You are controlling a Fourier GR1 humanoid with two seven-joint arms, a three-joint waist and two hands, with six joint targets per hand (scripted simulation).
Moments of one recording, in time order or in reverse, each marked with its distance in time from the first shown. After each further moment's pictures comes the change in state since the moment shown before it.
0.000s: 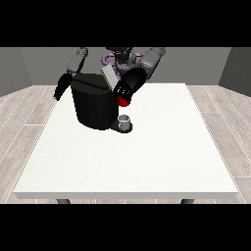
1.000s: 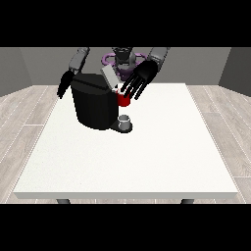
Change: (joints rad) left arm 0.078 -0.051 -0.008 0.015 -0.033 0.035 0.010; right arm 0.069 0.005 -0.015 0.051 -0.009 0.005 -0.010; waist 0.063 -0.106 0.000
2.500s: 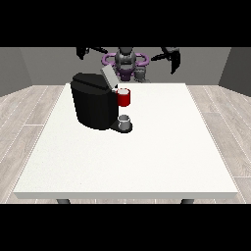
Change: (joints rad) left arm 0.667 -0.459 0.274 -0.058 0.544 -0.096 -0.052; right arm 0.191 -0.058 -0.003 -0.066 -0.088 0.166 -0.010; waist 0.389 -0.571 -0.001
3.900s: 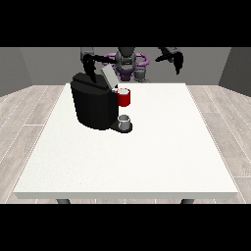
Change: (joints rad) left arm 0.260 0.016 -0.226 -0.606 0.238 0.023 0.178; right arm -0.339 -0.037 -0.108 0.257 -0.135 0.047 0.081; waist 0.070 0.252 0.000
